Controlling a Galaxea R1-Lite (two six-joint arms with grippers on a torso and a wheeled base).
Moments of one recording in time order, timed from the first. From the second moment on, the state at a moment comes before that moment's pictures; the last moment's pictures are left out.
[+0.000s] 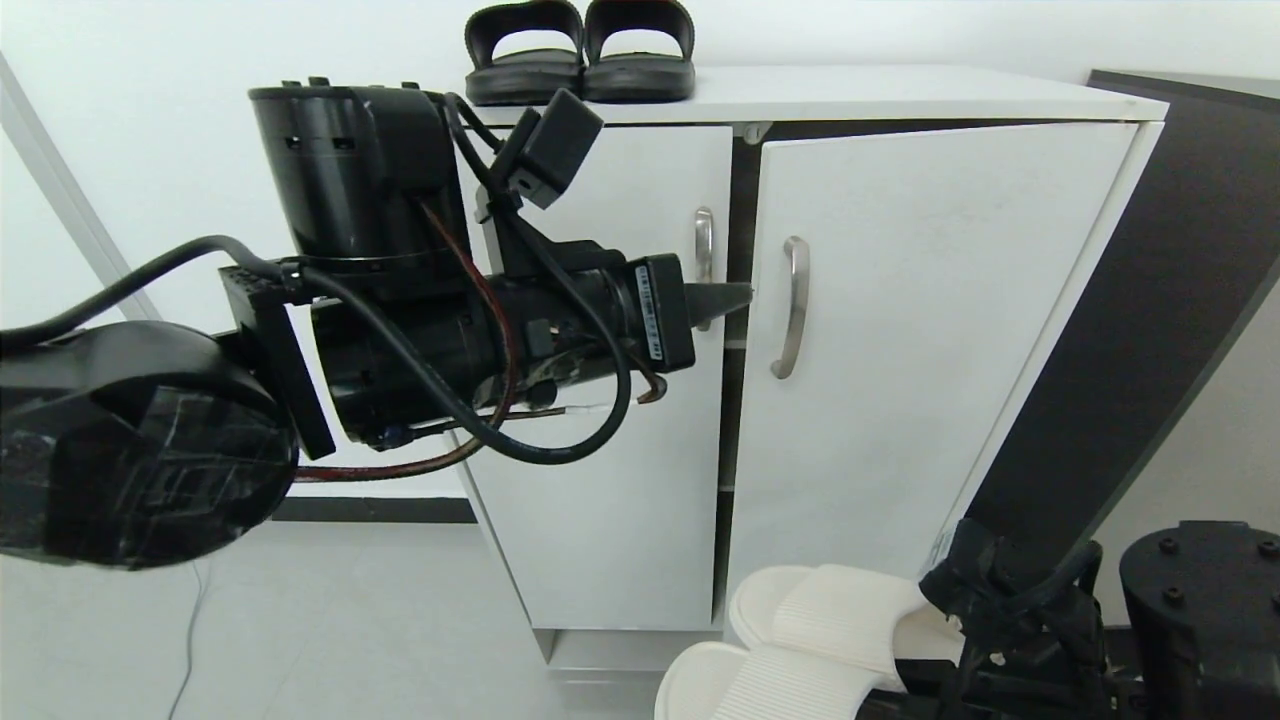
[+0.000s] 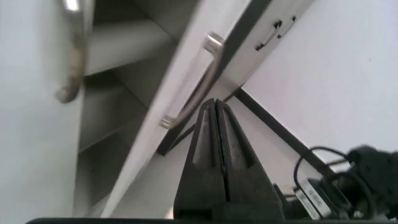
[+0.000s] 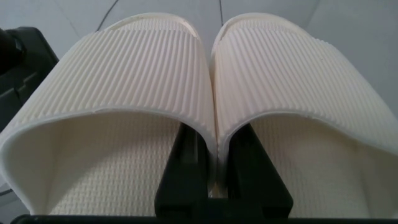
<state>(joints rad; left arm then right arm) -0.69 1.64 -1.15 -0.47 -0.31 -0.32 0.94 1.43 -0.45 -0.53 0.03 0.08</state>
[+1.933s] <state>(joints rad) -0.72 1.82 -1.24 -0.70 -0.31 -0.32 1.00 1.44 -0.39 -0.54 0.03 0.02</state>
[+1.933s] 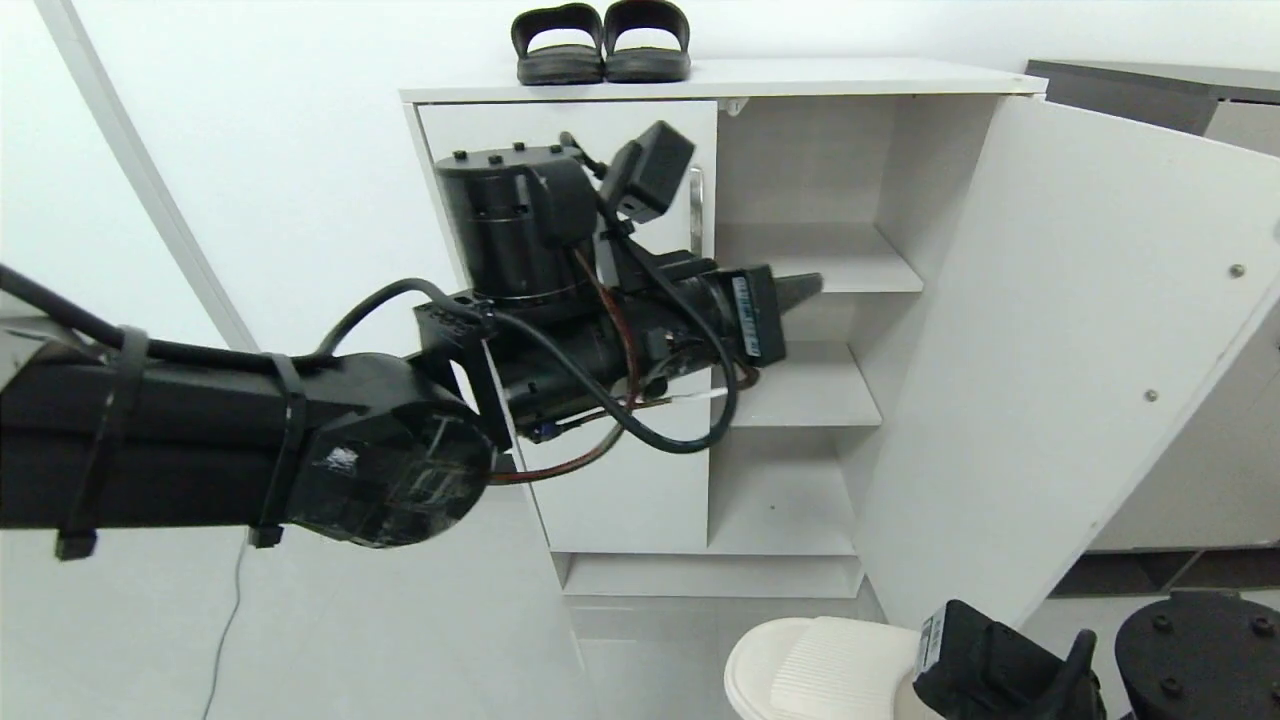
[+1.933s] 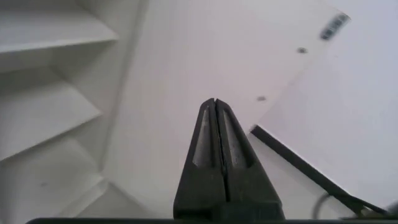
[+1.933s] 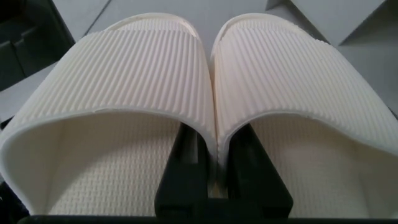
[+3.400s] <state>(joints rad) -0.07 0.30 -0.12 -0.13 0.33 -0.11 0.75 1.95 -0.75 -0.81 -0.57 0.22</state>
